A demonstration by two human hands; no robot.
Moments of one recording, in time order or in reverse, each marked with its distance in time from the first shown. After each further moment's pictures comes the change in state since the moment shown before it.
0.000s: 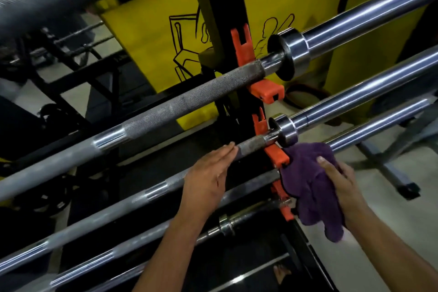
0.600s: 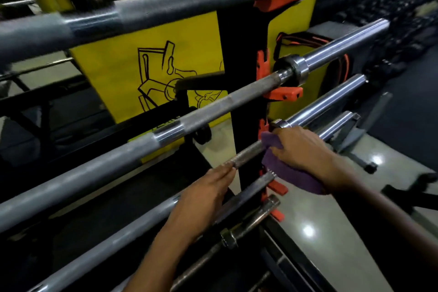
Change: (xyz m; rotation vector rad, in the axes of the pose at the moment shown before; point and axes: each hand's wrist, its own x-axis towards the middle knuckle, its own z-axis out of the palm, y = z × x) left_hand -0.037 -0.072 -0.058 -0.139 -0.248 0.349; right_hand 0.010 -0.095 0.131 -1.515 0.107 -0.172
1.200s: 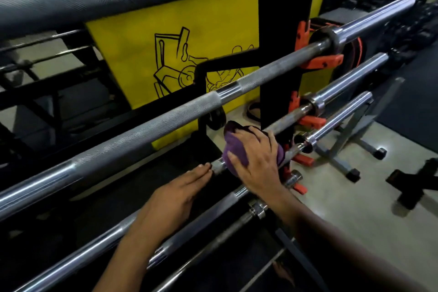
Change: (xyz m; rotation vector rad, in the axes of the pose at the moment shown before) left_hand -0.149 -0.073 -0.071 0.071 -0.026 -0.005; right_hand -0.053 -0.177 0.131 0.290 0.539 -0.182
